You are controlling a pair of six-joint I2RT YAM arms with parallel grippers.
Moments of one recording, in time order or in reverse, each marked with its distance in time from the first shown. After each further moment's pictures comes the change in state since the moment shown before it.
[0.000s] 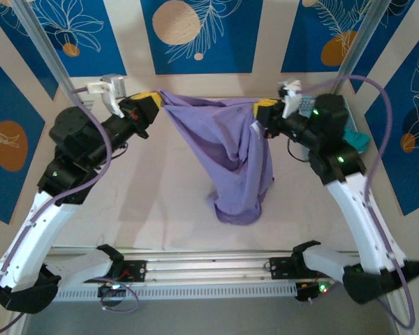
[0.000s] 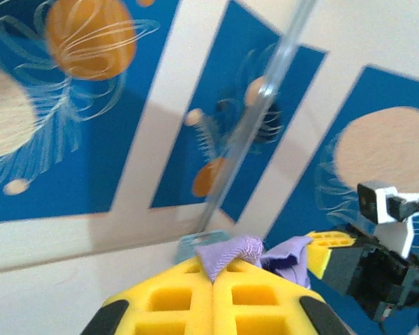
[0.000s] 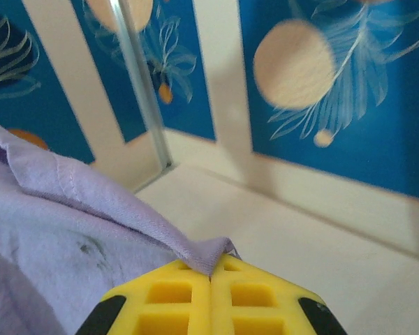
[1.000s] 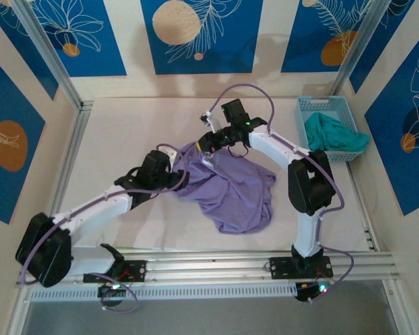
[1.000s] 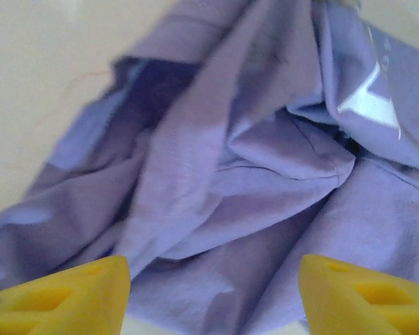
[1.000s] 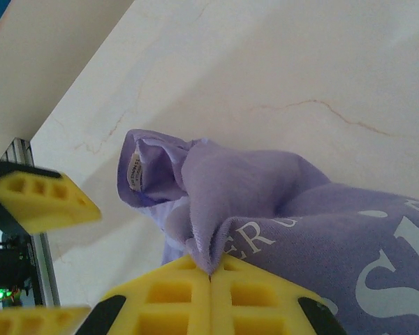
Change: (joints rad) left arm -0.054 0.220 -0.689 0.103 -0.139 0.114; right arm 0.176 0.797 0.182 -0.077 -0.225 -0.031
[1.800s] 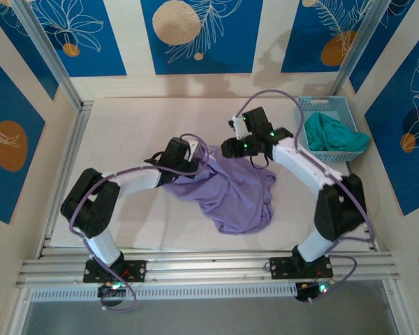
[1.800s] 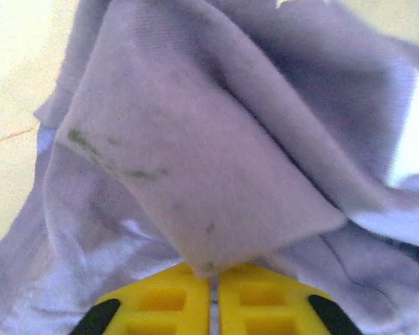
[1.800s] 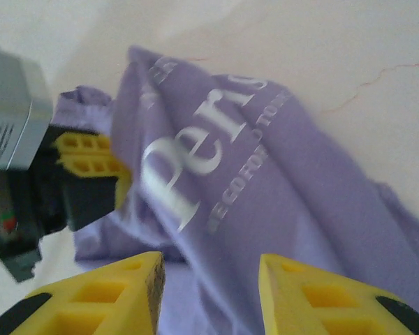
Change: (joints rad) left arm 0.027 0.411 0.200 0.183 0.087 0.101; right arm -0.027 -0.385 -0.327 -0.076 0.393 0.134
